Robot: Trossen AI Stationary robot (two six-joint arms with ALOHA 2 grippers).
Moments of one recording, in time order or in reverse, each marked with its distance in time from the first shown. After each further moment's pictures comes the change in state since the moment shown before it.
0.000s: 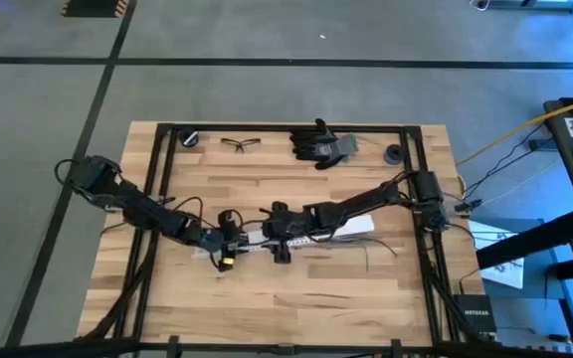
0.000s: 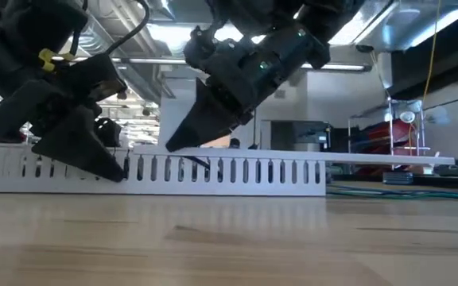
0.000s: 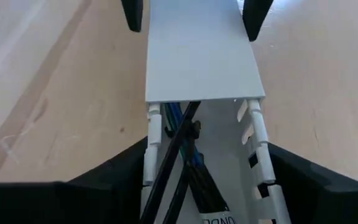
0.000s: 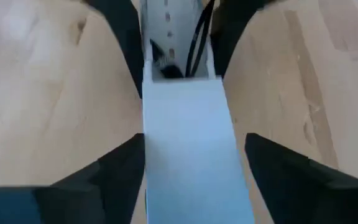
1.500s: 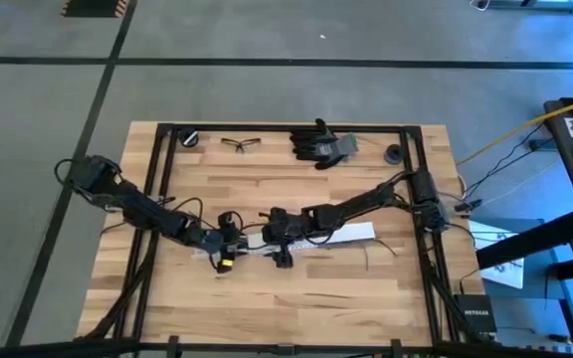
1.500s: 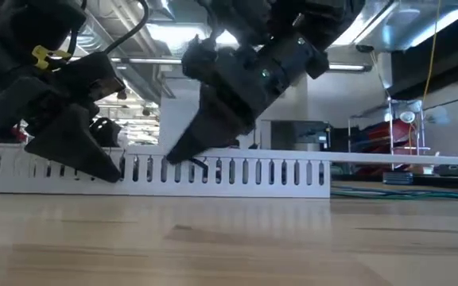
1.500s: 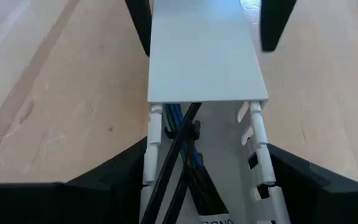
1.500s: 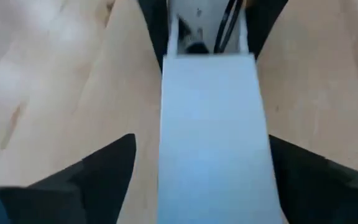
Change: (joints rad) left arm 0.003 0.001 0.001 -0.005 0.011 0.001; right arm 0.018 0.030 0.002 0.018 -0.086 0.003
